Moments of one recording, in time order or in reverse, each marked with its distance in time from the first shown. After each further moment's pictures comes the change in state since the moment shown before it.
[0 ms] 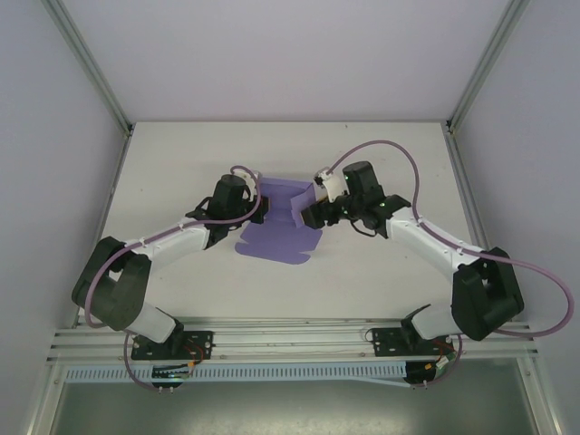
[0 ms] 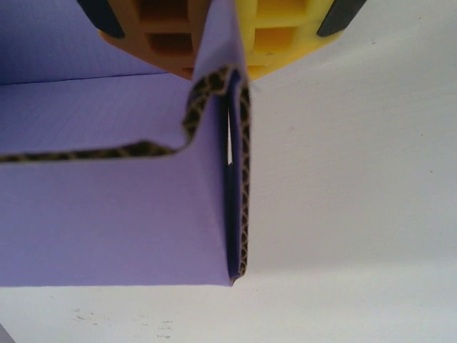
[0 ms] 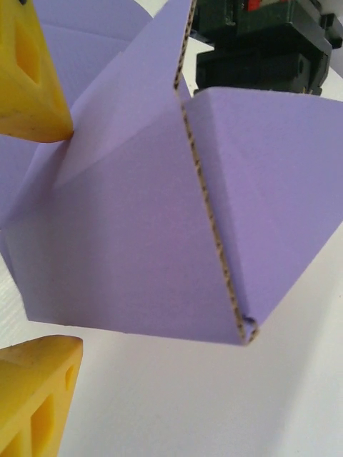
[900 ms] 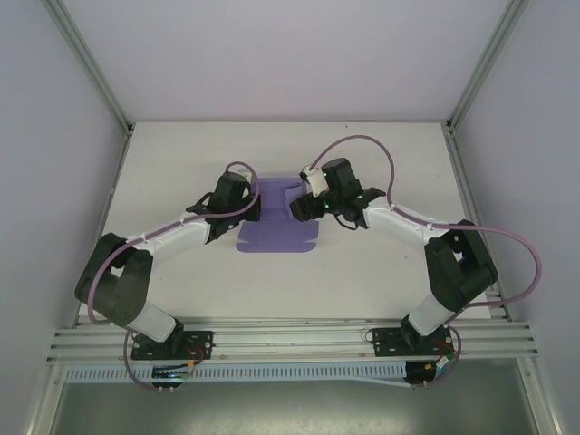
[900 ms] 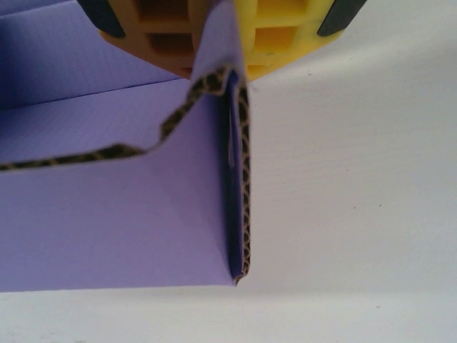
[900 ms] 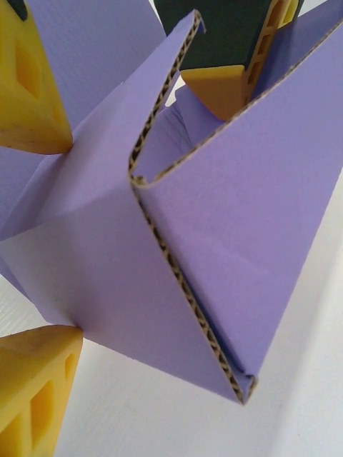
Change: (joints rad) left arm 0.014 0.028 0.055 -0.142 -0.120 -0.048; right arm 0.058 0.197 0.091 0.072 0.133 0.053
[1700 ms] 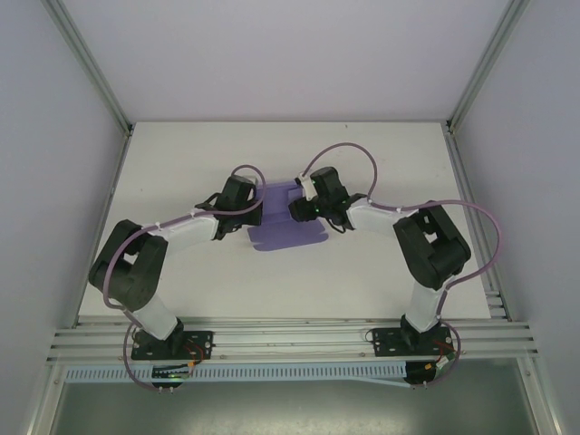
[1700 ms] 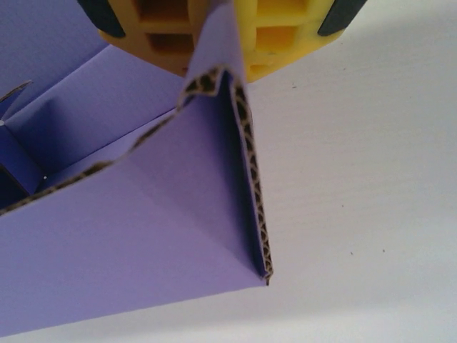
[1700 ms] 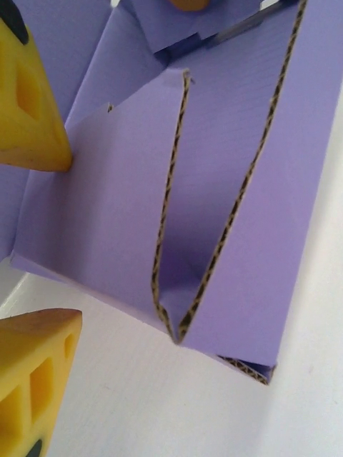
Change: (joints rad) left arm -0.001 0.114 0.025 -0.026 -0.020 0.019; right arm 0.012 0.205 -0.018 0.206 0.139 0.012
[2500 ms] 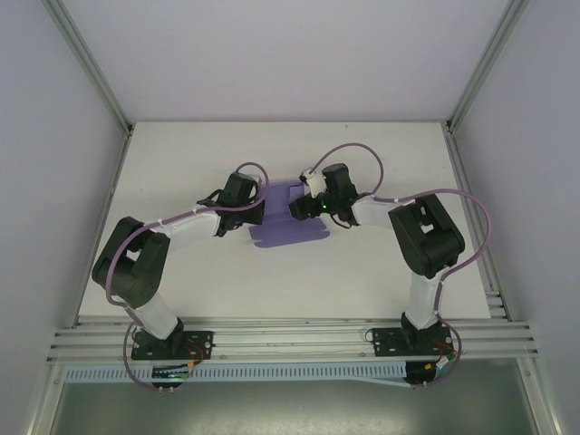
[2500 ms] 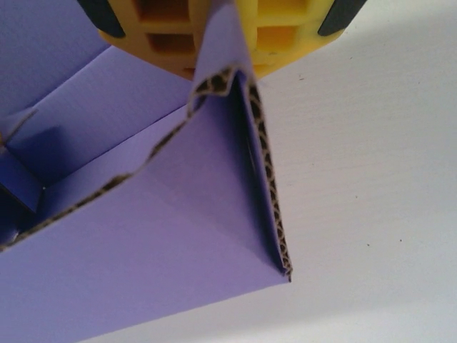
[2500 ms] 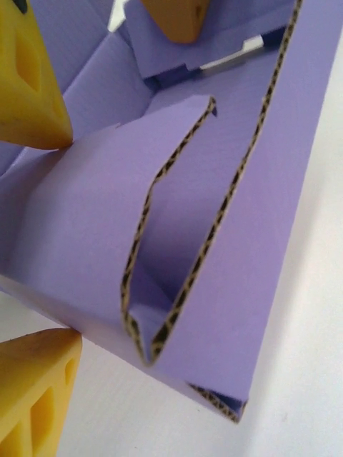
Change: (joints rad) left arm 0.000 0.024 0.045 -0.042 0.023 0.050; right arm -0.095 0.093 0.003 0.152 -0.250 -0.056
